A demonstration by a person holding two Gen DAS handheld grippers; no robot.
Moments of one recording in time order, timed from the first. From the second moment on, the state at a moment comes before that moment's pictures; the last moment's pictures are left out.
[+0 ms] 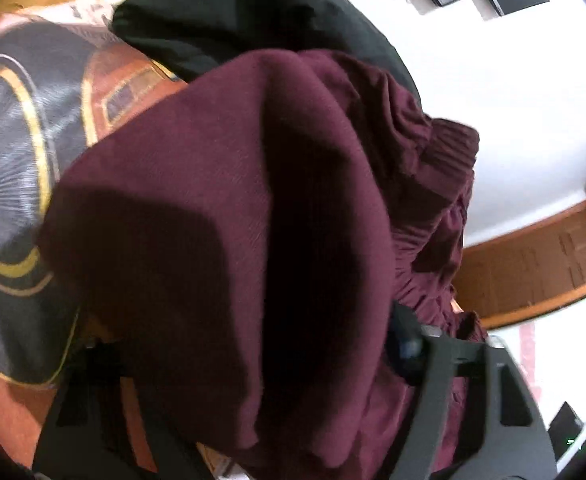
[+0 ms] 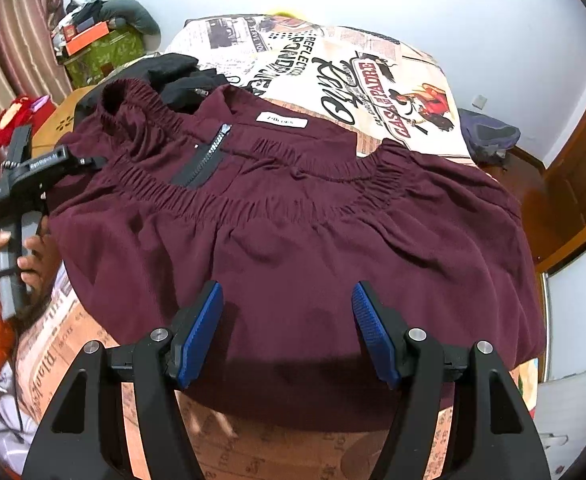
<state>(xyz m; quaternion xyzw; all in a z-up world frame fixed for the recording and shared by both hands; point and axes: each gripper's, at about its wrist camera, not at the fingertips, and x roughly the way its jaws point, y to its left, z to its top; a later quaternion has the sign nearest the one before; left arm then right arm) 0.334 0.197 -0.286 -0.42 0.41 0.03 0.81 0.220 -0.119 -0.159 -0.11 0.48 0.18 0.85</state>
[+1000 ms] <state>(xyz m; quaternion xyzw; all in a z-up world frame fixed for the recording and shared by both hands) 0.269 0.059 -0.061 -0.15 0.27 0.00 0.95 0.225 0.015 -0.204 0.00 0.59 0.38 0.71</state>
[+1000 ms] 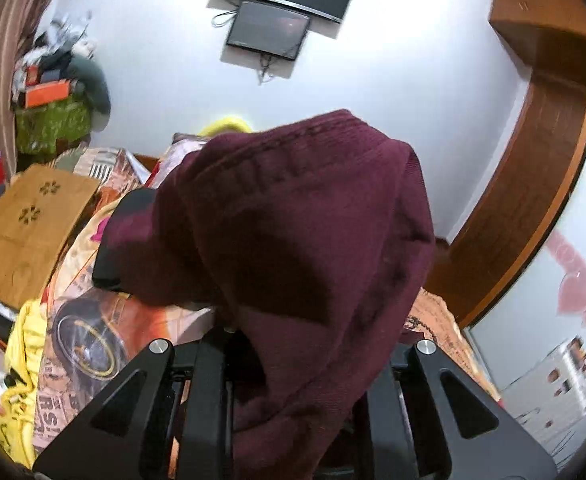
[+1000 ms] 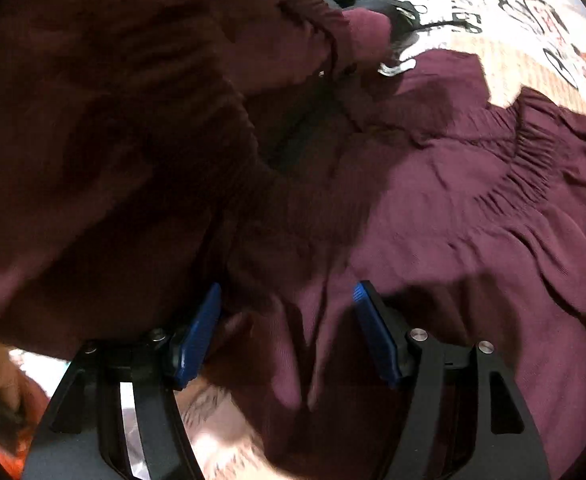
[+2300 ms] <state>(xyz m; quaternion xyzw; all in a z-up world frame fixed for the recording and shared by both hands) 0.271 -0.010 -0.102 0.08 0.36 -0.05 0.93 0.203 -0.155 -0.072 0.01 0.40 0.24 0.88</state>
